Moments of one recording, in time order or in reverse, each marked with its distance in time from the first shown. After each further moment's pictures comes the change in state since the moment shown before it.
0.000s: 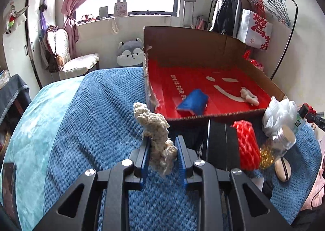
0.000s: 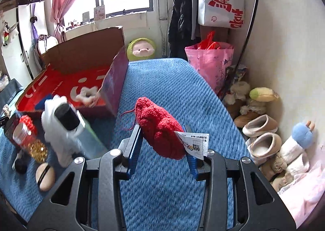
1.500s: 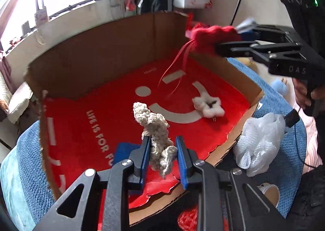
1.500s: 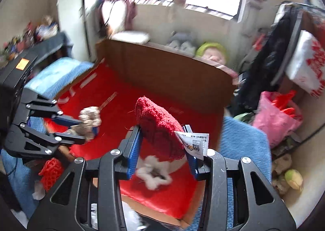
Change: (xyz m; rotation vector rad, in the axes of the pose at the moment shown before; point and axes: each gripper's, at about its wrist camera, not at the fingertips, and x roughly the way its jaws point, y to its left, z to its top) left arm 0.106 -0.110 0.114 0.378 0.235 -0.308; right arm 0.102 0.184 0.152 -0.484 0.129 0.353
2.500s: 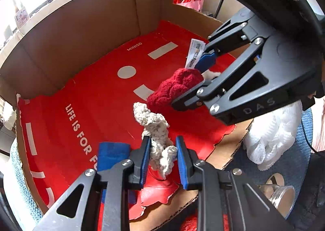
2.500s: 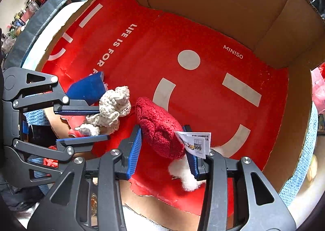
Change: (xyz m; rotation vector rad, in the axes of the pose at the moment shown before) left arm 0.050 -0.010 0.014 0.082 0.170 -0.020; right arm 0.121 0.020 0.007 0.014 0.503 0.223
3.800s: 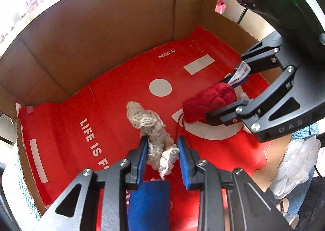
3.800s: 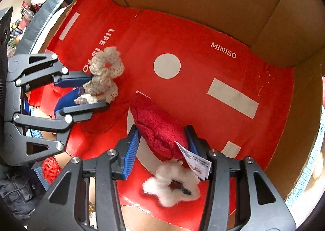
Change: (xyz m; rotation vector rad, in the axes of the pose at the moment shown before) left arm 0.023 0.046 0.032 -0.103 0.020 0.021; right arm 0.013 -0.043 0.015 0.047 0.071 0.058
